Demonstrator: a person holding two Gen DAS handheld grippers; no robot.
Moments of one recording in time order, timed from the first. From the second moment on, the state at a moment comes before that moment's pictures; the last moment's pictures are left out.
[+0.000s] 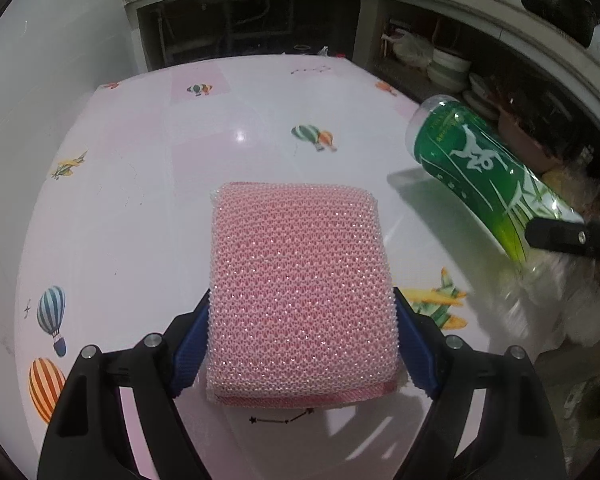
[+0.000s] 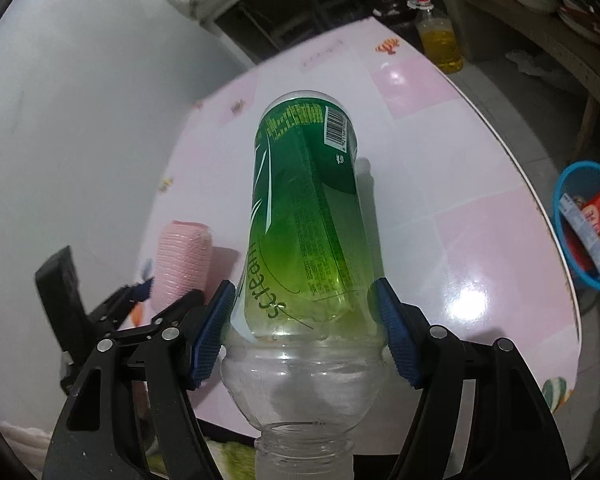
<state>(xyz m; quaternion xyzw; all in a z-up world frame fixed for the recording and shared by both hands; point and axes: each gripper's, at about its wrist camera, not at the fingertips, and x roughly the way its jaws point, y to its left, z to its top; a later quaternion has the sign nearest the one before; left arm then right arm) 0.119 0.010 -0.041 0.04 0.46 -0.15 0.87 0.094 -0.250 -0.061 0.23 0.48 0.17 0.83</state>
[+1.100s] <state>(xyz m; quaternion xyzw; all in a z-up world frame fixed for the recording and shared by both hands) 0.251 -0.443 -0.149 0.01 0.71 -0.29 0.64 0.063 -0.584 -0.179 0.28 0.49 -0.11 0.82</state>
